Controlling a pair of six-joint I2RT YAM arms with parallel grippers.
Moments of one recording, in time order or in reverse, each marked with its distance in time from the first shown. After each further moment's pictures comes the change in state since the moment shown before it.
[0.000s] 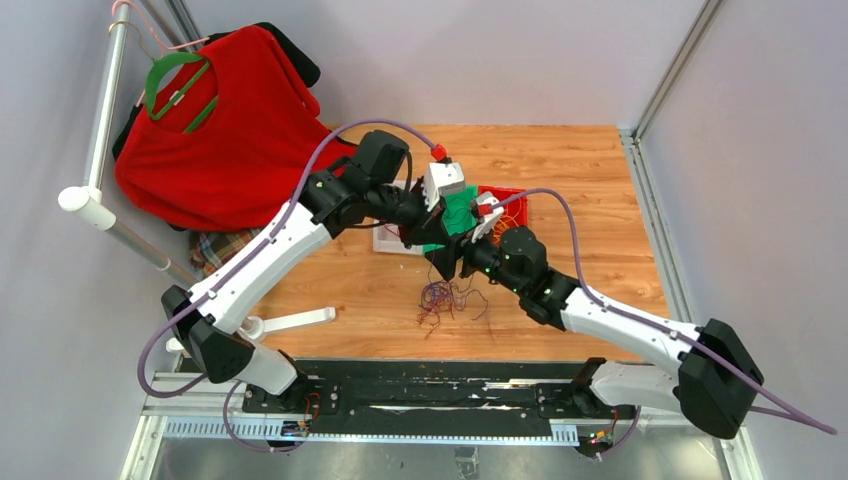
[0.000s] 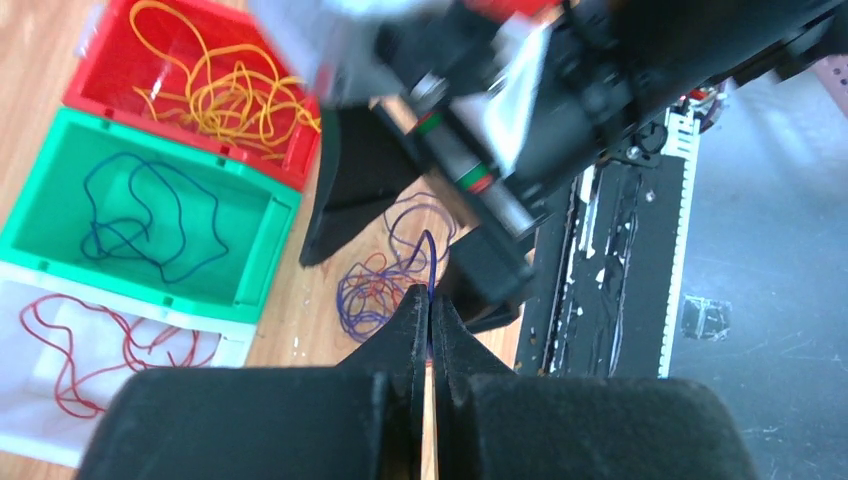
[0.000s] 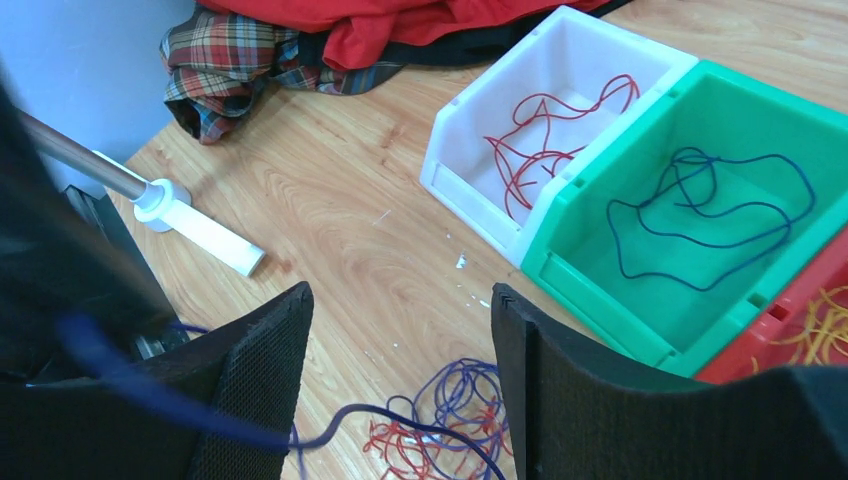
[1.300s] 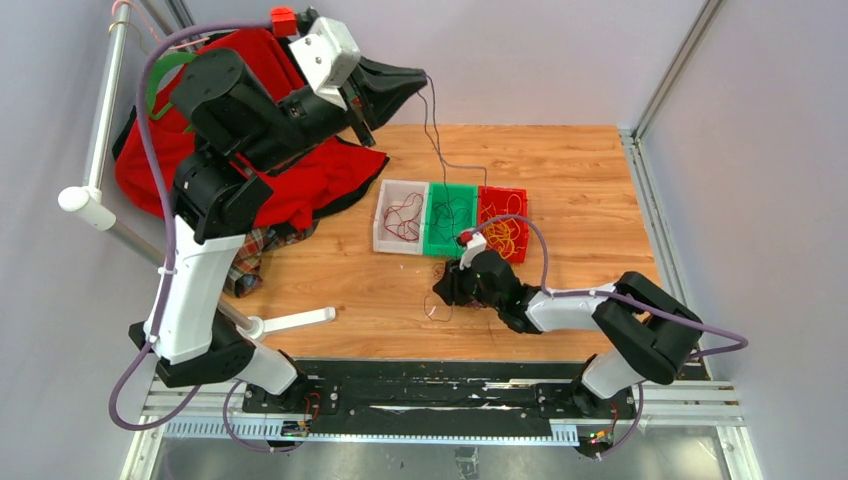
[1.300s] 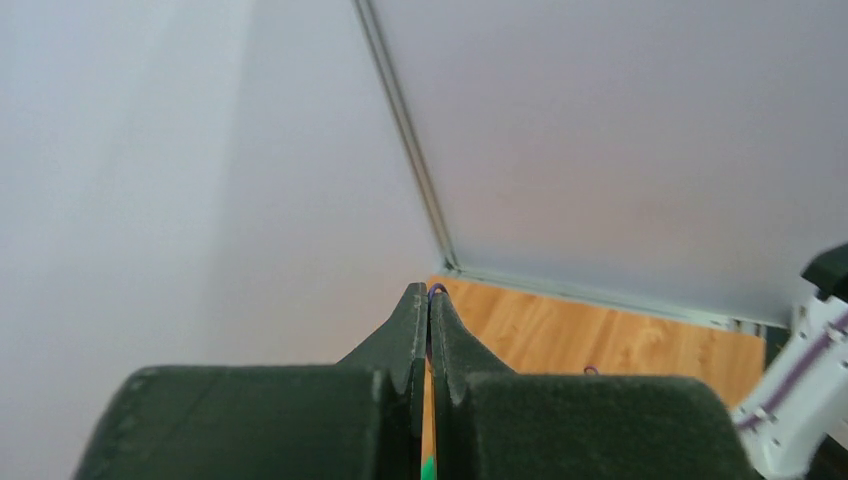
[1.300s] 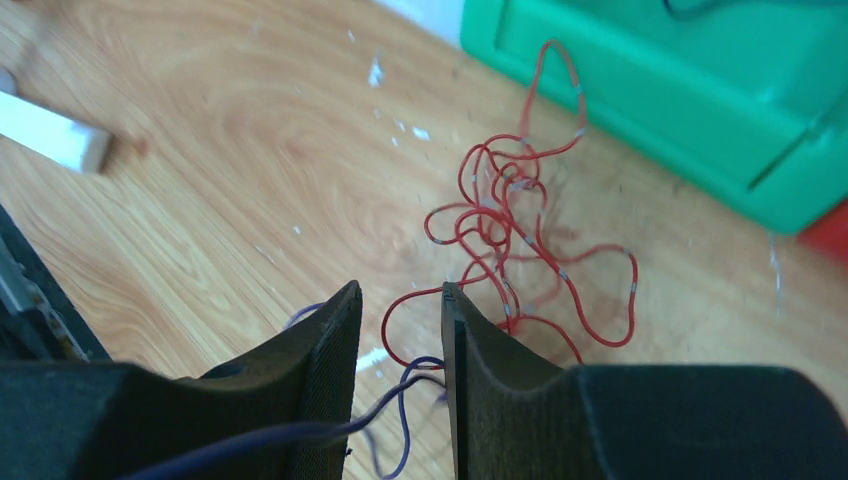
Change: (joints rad) left arm 0.006 0.009 0.743 0.215 -0.209 -0.080; right arm 0.007 0.372 -0.123 0.208 0.019 0.152
